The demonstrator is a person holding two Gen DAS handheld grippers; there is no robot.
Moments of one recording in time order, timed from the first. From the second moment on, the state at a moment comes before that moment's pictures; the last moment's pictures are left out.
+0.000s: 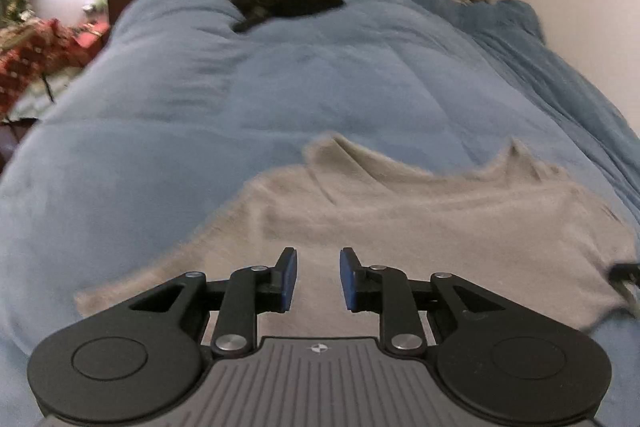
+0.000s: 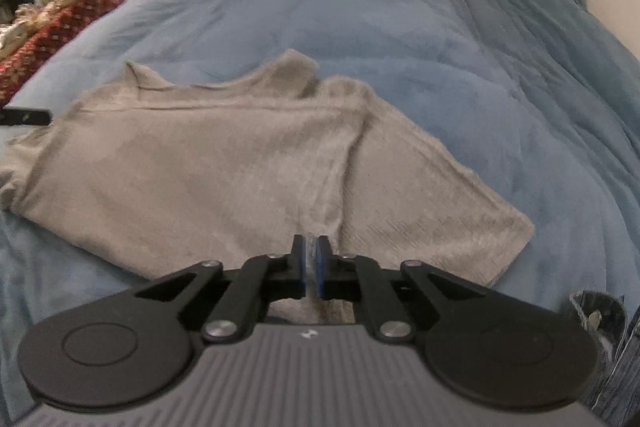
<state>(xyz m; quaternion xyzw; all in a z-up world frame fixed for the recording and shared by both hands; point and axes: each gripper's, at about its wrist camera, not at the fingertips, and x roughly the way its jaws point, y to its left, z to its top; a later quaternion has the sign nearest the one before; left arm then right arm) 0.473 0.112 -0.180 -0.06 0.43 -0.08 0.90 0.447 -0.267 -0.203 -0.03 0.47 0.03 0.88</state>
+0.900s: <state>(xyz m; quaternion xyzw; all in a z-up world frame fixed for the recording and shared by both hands) 0.431 -0.041 -0.190 0.00 0.41 -0.25 0.88 0.474 -0.264 -0.199 -0.02 0.43 0.05 0.90</state>
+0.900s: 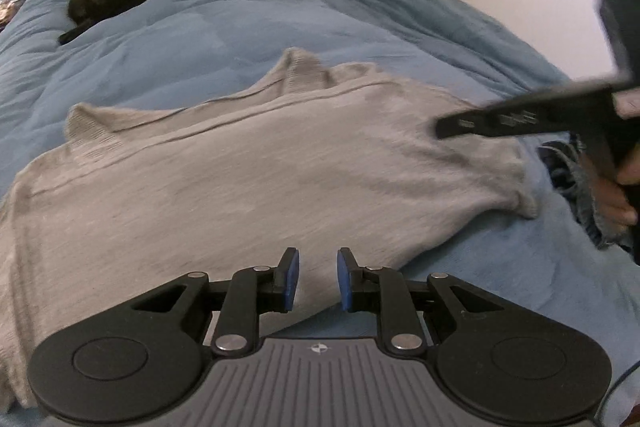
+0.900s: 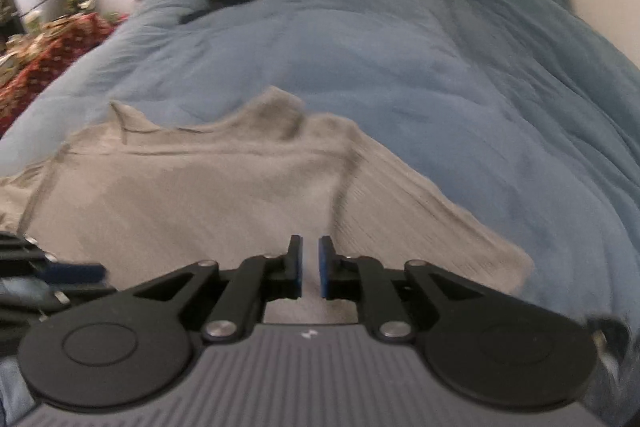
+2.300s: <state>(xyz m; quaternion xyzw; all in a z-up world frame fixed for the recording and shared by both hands) 0.369 0.168 -0.192 -0.17 0.40 0.08 0.90 0.408 -0.156 -0.197 -0.01 0.44 0.07 0.89</state>
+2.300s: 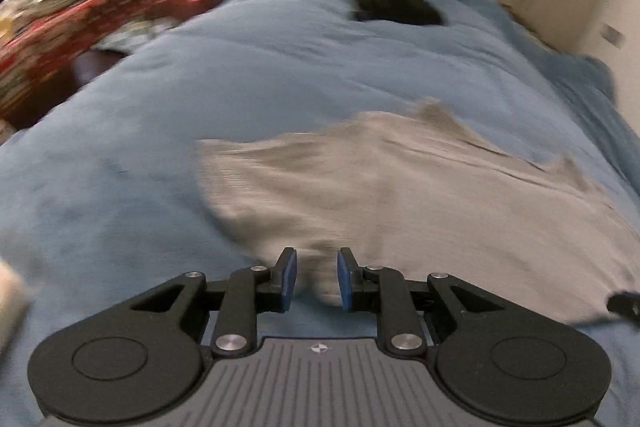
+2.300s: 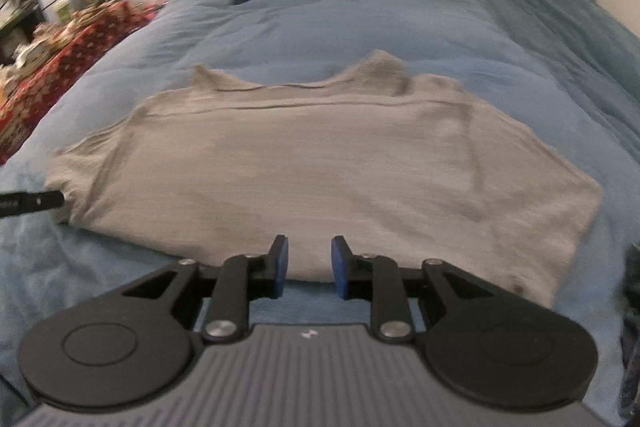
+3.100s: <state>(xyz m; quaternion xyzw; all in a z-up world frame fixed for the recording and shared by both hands) 0.364 0.207 -0.221 -0.30 0.40 0.05 0.86 0.408 -0.113 -0.197 -0.03 0.46 0.12 0.88</state>
